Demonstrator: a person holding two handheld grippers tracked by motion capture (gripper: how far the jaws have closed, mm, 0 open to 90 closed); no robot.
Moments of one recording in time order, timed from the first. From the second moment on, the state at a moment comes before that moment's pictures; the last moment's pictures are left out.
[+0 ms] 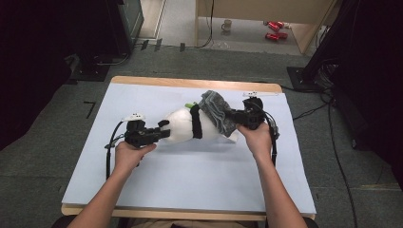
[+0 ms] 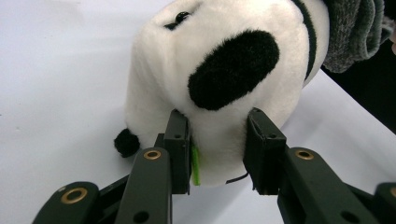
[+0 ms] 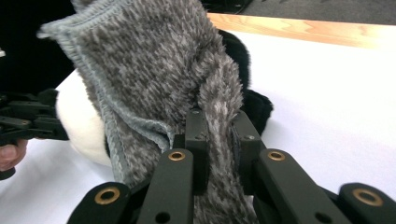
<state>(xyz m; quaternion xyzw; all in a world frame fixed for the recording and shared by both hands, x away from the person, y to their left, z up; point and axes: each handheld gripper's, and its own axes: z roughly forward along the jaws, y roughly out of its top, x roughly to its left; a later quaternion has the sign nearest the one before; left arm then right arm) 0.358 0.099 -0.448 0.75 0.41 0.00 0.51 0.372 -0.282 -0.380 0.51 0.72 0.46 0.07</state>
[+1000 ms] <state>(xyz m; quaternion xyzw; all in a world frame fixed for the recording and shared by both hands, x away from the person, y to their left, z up) 0.358 0.102 -0.432 0.72 0.39 -0.11 0.56 0.350 -0.294 -0.338 0.48 0.70 0.52 0.09</state>
